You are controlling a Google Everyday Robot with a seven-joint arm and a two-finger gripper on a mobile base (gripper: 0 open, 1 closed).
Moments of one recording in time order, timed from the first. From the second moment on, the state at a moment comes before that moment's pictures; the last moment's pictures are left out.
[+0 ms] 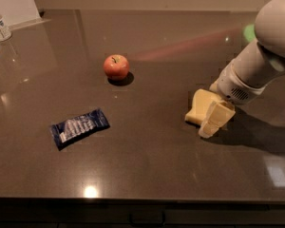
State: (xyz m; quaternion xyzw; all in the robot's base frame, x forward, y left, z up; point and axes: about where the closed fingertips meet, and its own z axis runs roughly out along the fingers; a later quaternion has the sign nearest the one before) arm 0.501 -0.187 0.829 -0.54 0.82 0.06 0.16
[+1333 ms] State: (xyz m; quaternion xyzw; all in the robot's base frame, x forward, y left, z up) arm 0.512 -0.100 0.880 -0.59 0.78 0.09 0.17
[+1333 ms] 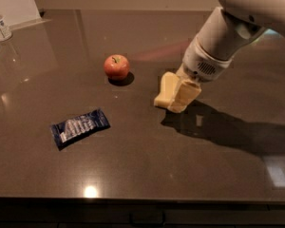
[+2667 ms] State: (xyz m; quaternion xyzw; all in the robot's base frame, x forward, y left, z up) arm 0.478 0.049 0.861 -0.66 0.71 0.14 0.19
